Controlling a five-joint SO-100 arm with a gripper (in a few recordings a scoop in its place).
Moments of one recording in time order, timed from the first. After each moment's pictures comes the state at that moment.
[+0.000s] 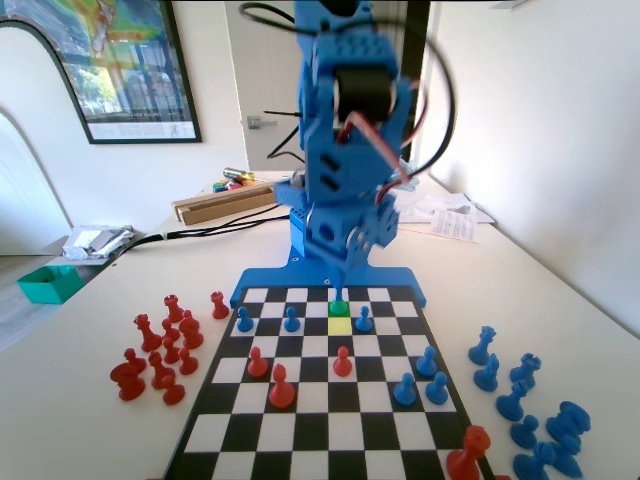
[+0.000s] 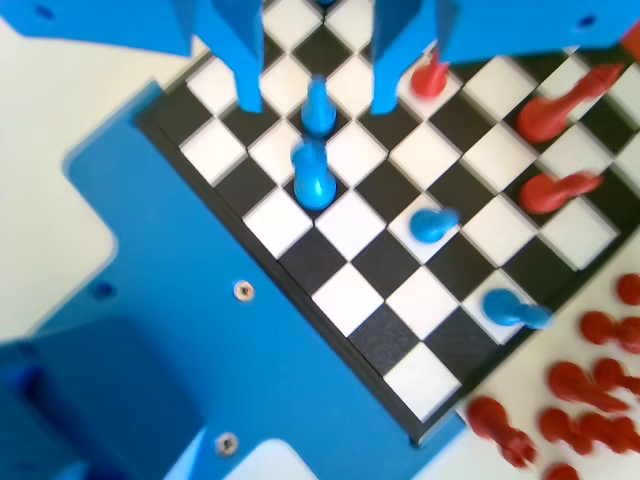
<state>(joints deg) -6.3 99.8 126.6 65.9 -130.5</state>
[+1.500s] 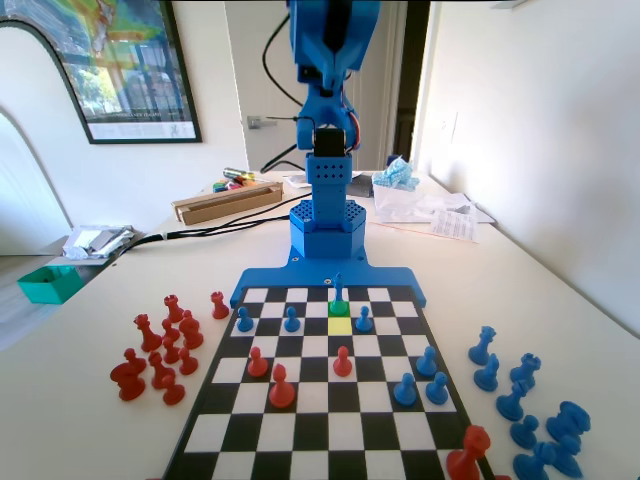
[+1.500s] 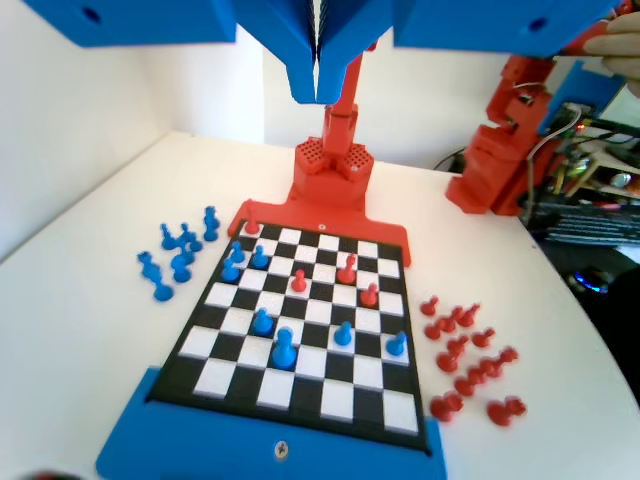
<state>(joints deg) -0.3 159.9 116.6 93.8 -99.6</state>
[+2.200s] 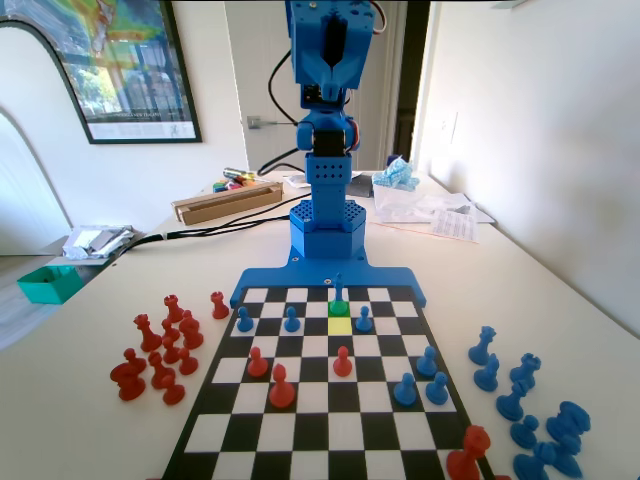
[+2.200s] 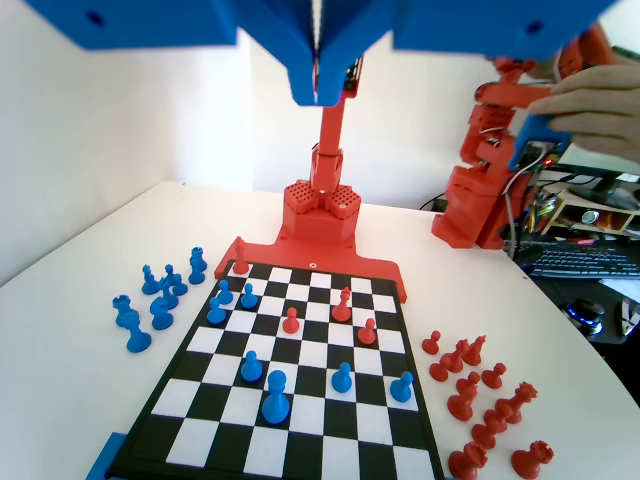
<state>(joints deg) 1.4 173.7 126.5 86.7 -98.3</state>
